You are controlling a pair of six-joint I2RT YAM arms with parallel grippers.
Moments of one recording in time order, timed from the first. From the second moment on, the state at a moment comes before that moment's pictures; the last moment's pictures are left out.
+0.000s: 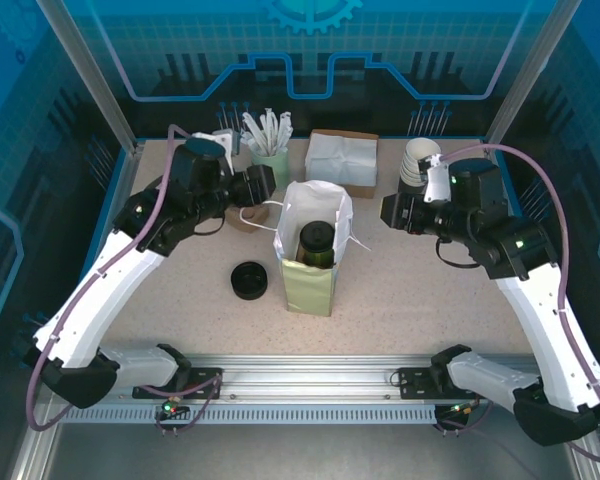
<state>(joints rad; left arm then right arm) -0.51 1.26 1.58 -0.83 -0.11 -0.55 0.38 1.05 1.47 -1.02 -0.23 0.44</state>
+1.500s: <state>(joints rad) -0.28 2.01 1.87 -0.53 -0.10 -0.41 0.22 0.94 1.32 -0.96 -0.28 0.35</state>
